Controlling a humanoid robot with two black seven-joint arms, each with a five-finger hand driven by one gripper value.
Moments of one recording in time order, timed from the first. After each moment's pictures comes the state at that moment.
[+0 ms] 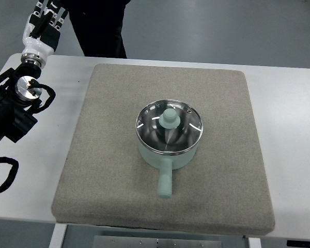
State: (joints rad) left arm -1.02 0.19 -0.73 -0.24 -0.20 -0.40 -0.40; right arm 0.04 0.00 -0.04 0.15 0.05 -0.04 0.14
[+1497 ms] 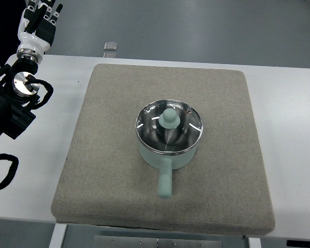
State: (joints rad) left arm -1.03 0.20 -0.77 -0.25 -0.19 -0.40 -0.40; right arm 0.04 0.00 -0.04 0.15 0.05 -0.04 0.14
